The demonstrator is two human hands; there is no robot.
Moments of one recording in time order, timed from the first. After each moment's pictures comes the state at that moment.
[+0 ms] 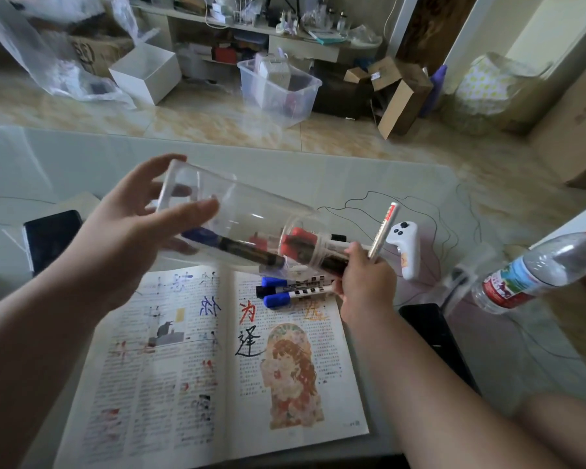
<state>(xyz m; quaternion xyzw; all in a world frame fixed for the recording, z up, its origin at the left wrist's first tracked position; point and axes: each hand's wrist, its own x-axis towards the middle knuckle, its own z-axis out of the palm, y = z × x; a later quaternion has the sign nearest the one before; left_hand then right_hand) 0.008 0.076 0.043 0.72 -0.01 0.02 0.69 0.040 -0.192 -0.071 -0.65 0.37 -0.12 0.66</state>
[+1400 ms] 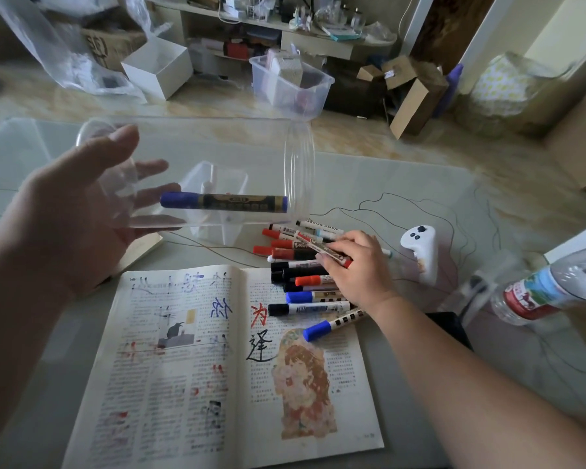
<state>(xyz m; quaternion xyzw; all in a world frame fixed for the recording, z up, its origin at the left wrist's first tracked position) 0.036 0.126 0.041 0.60 -0.01 -0.02 0.80 0.082 -0.222 -0.116 -0.94 -0.09 -0.16 0.28</state>
